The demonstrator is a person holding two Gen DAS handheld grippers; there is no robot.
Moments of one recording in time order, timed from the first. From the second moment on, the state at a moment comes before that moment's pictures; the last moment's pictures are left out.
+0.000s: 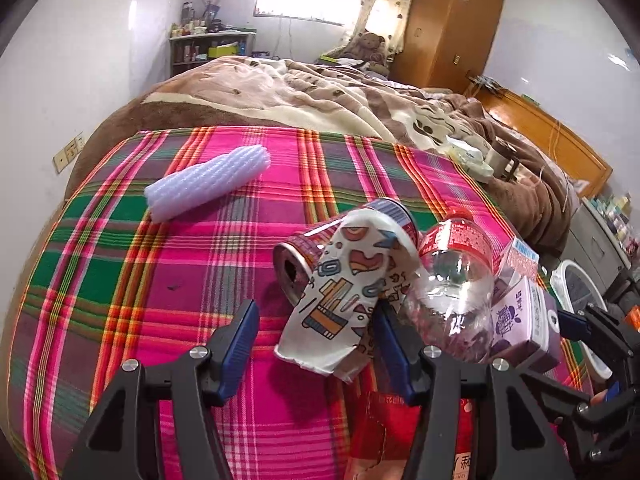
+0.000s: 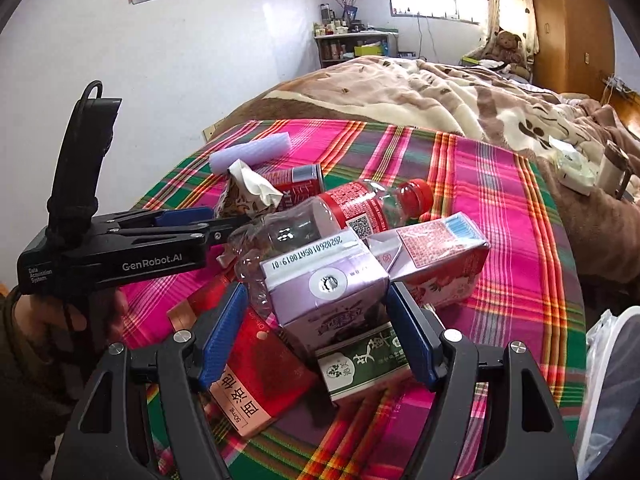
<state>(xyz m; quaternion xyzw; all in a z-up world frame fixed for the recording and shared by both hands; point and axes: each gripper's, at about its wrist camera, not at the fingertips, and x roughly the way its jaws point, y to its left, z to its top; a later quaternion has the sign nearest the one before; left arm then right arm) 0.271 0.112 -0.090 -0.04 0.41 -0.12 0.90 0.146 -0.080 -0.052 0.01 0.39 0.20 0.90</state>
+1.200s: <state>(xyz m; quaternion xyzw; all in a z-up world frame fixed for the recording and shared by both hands) 0.189 0.108 -0.036 -0.05 0.36 -0.13 0.92 0.113 -0.114 -0.027 0.06 0.34 0.20 0.92</state>
